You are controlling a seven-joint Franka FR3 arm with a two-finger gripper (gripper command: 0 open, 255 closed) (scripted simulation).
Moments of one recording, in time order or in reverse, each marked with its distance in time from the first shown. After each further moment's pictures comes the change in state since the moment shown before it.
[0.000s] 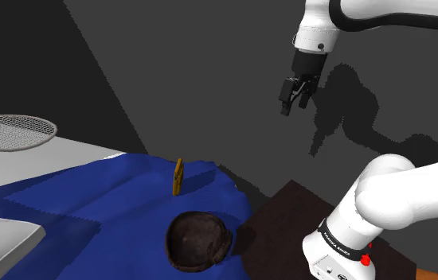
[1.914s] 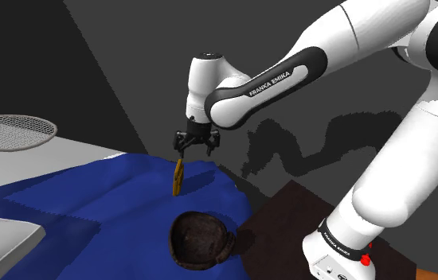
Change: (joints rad) arm -0.073 0.823 0.401 0.096 -0.118 0.827 0.857
